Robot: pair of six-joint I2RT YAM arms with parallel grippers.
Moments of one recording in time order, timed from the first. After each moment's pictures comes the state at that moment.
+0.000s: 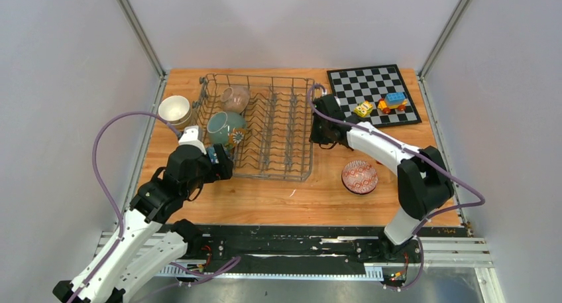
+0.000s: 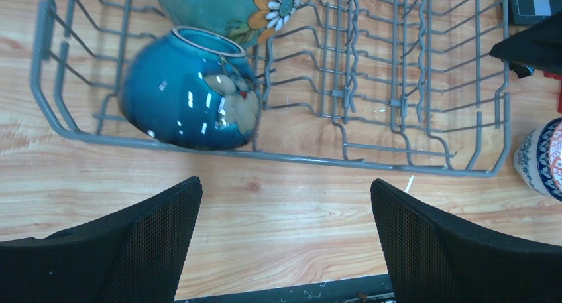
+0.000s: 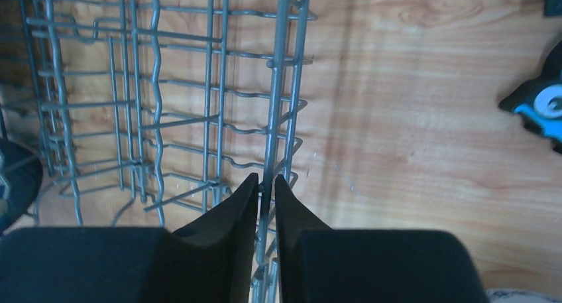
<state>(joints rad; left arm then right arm) -0.55 0.61 0.76 -0.74 -0.29 -0.54 0.58 1.63 1.17 -0.42 0.09 0.61</state>
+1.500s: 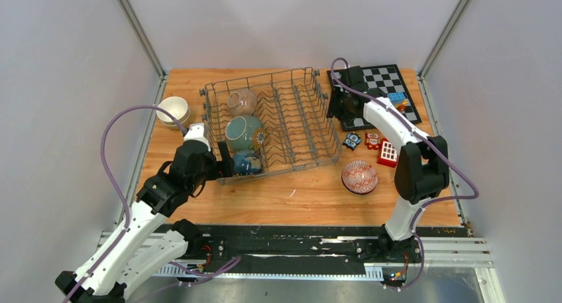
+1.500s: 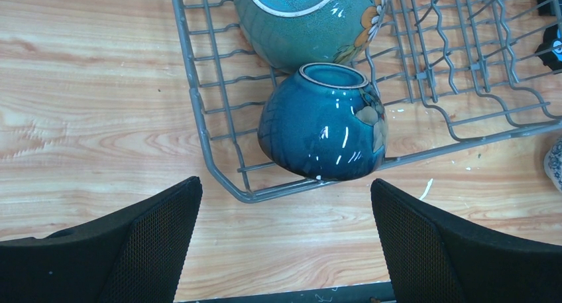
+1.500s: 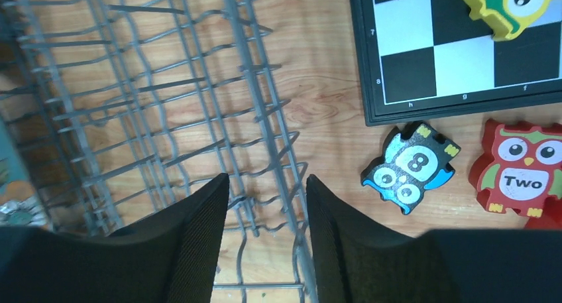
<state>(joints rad) -0.55 0.68 0.78 -0.73 -0.32 -0.52 0.31 1.79 1.48 -0.60 0.03 0.44</state>
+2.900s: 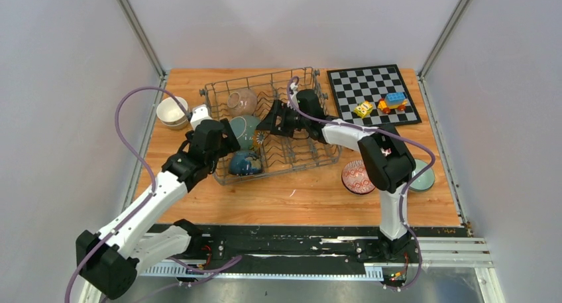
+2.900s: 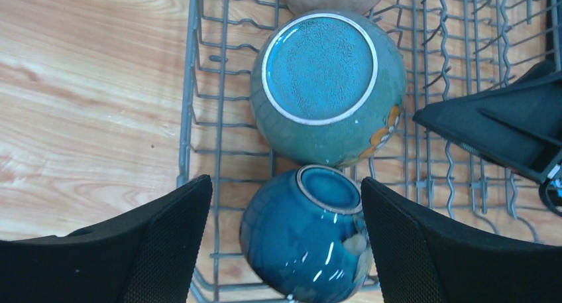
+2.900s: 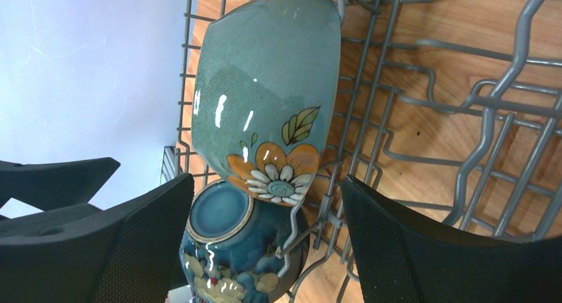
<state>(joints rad) -0.51 0.95 0.80 -0.48 -0.49 -0.64 0.60 1.98 1.31 0.23 -0.54 0.81</state>
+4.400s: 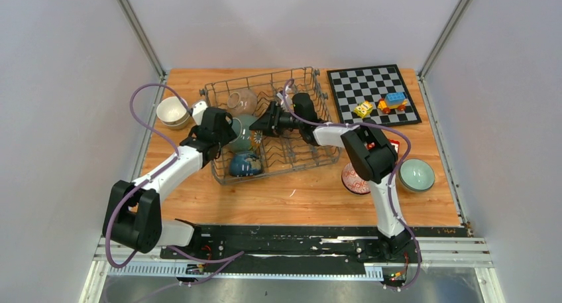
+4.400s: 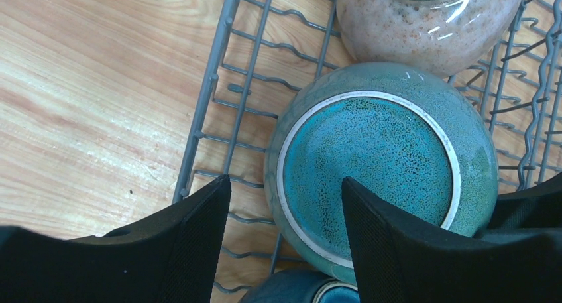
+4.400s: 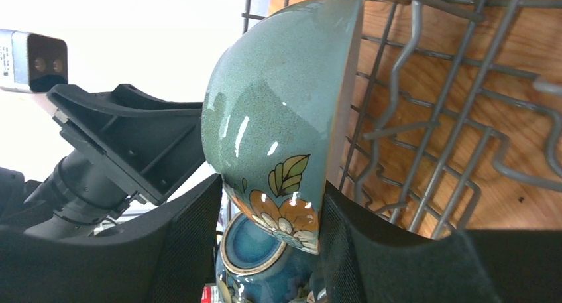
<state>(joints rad) -0.32 1.33 0.81 -0.20 -0.40 -0.73 0.60 2.18 1.38 0.54 -0.72 1.07</state>
